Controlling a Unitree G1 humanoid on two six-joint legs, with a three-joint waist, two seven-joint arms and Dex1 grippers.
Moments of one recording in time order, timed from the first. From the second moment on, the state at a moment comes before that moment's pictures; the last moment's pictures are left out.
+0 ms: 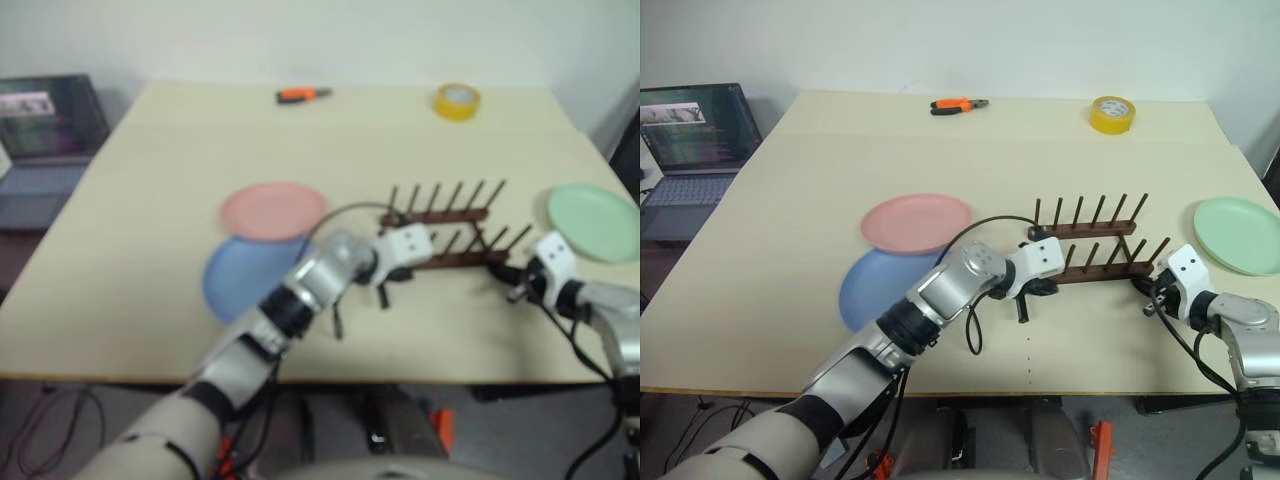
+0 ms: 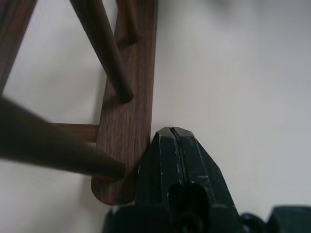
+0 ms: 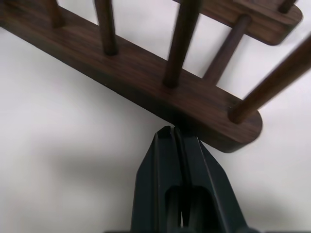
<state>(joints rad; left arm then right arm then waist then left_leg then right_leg) -0.86 0.08 -0.62 0.37 0.10 0.61 -0.84 -0.18 -0.75 -0.13 0.17 0.20 0.33 0.84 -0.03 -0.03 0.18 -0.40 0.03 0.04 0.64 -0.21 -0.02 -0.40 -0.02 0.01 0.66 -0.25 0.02</state>
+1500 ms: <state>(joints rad) -0.93 0.21 -0.43 0.20 0.09 0.73 -0.82 -0.29 -0.80 -0.03 -0.09 0.30 0.52 1.00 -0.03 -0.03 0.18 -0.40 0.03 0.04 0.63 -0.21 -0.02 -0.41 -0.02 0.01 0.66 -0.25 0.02</state>
